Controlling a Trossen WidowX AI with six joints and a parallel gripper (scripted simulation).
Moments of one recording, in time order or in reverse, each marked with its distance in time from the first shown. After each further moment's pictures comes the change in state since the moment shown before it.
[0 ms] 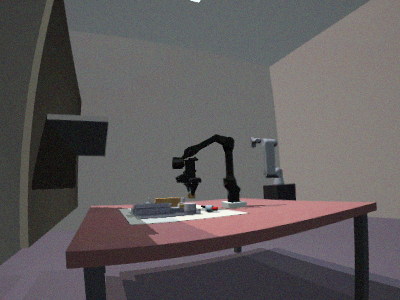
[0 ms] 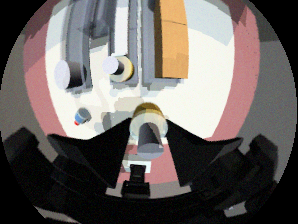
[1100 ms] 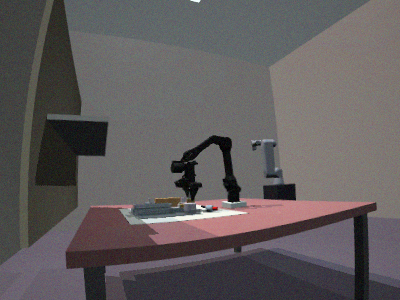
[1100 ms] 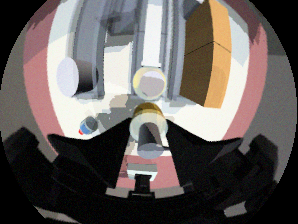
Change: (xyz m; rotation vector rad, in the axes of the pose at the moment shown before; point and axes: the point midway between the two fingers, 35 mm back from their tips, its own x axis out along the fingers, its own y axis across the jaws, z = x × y) arm 0.025 0.045 0.021 -0.088 -0.017 0.017
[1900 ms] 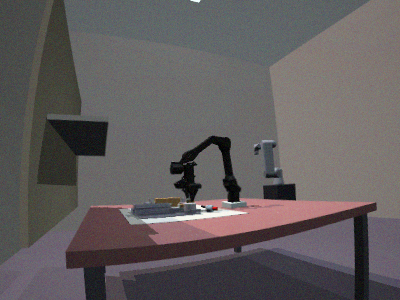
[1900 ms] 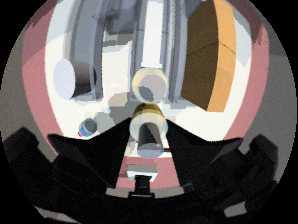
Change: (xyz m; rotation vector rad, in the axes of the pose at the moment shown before) arm 0.006 0.000 0.003 0.000 0.012 0.000
